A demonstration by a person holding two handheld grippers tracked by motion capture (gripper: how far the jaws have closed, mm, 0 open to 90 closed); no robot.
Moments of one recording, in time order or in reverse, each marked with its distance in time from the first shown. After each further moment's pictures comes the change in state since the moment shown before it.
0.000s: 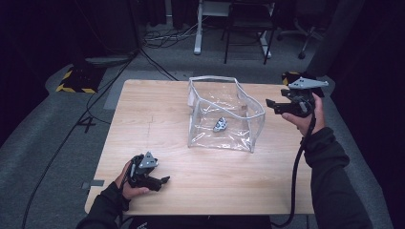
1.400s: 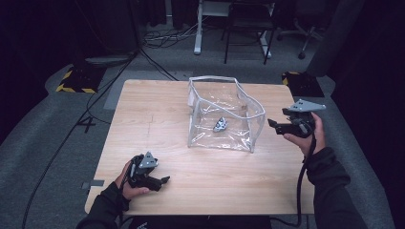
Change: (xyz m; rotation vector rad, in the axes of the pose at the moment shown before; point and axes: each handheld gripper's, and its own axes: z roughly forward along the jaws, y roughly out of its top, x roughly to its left) left arm 0.000 0.000 0.000 0.000 0.000 0.000; right arm 0.014 -0.061 -0.003 0.046 -0.004 -0.022
